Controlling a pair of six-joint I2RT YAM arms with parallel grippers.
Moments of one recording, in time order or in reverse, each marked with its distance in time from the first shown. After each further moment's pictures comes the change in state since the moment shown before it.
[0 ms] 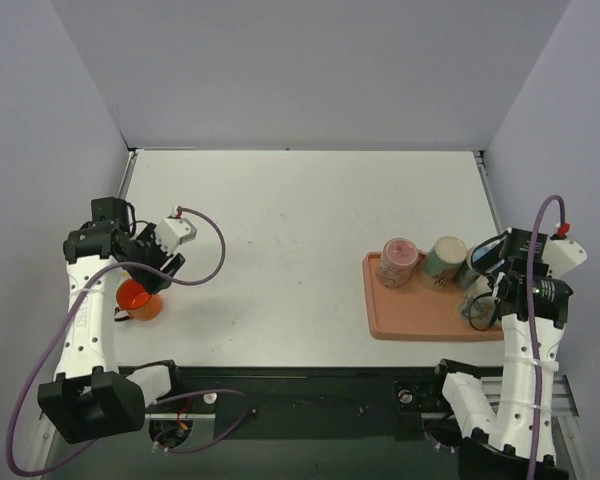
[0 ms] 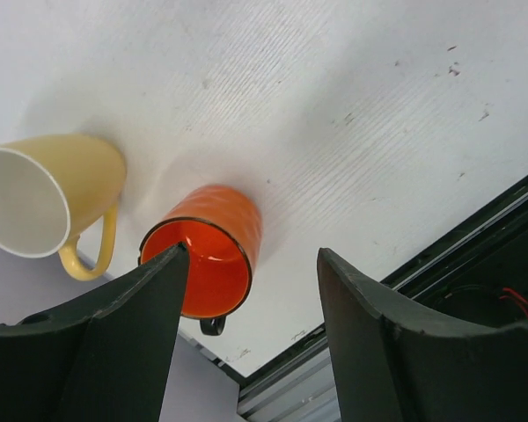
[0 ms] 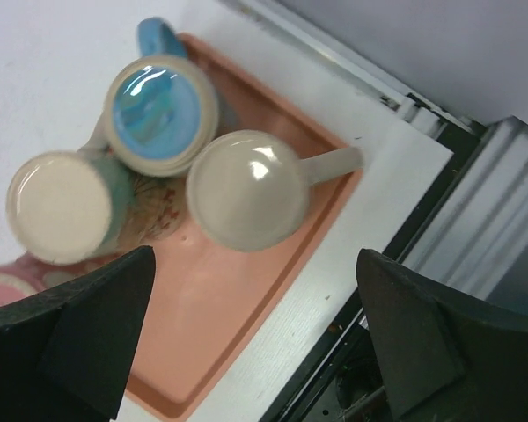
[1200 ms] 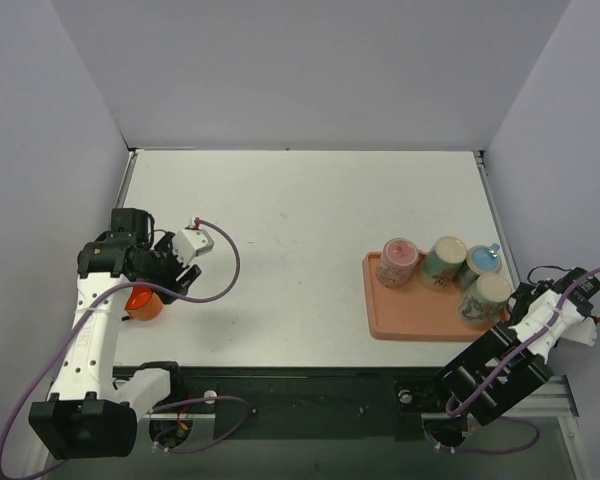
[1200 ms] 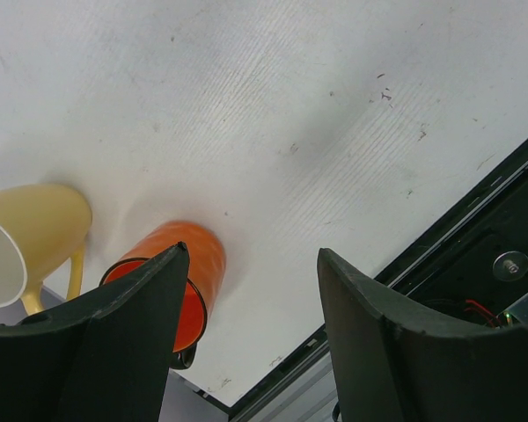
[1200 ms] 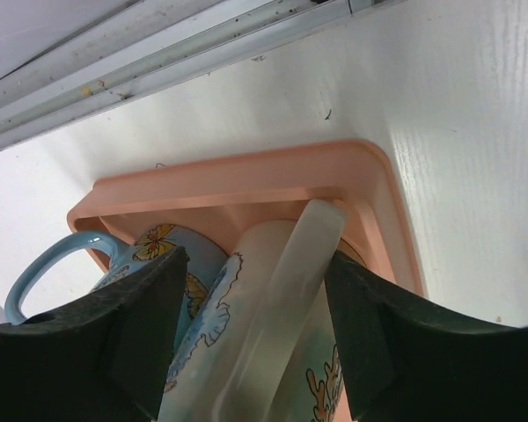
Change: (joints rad) left arm -0.177 -0.102 -0.080 0.023 0.027 -0.103; right arm -0.790 0.315 -0.328 0.375 -0.480 0.421
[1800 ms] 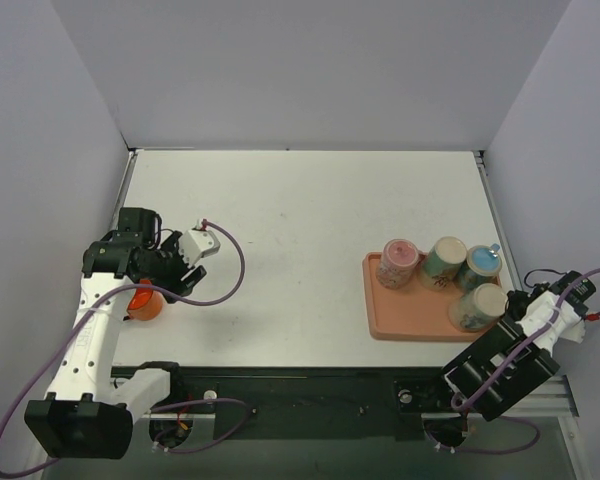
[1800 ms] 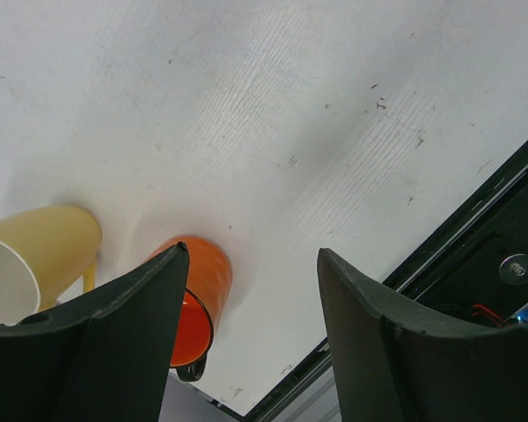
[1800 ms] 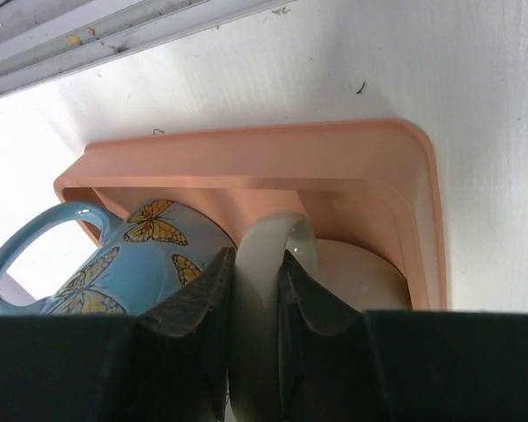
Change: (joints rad) left arm -0.060 -0.002 0.000 0.021 -0.011 -0.004; right arm 0.000 0.054 -0.054 0.086 -0.123 -0.028
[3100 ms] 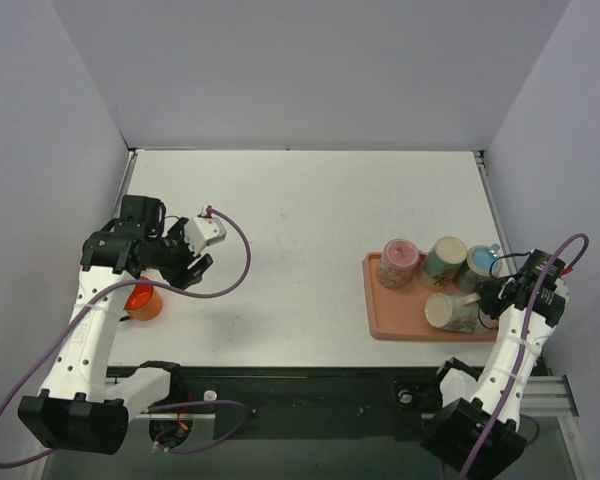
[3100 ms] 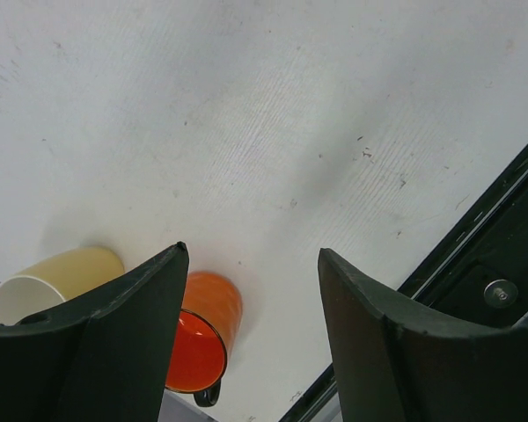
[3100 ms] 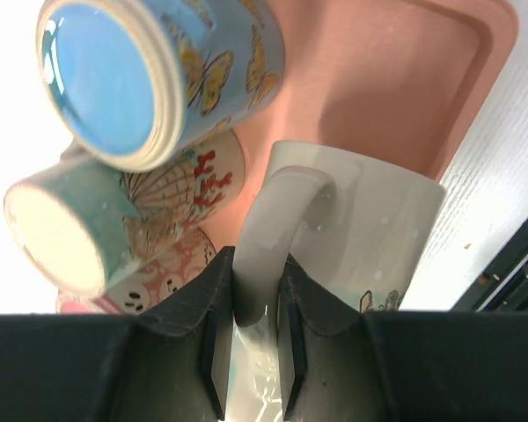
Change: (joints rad) left arm -0.072 0.030 0.103 0.007 0.039 -0.048; right arm 0.316 -0.342 0.095 -0.272 0.035 -0.209
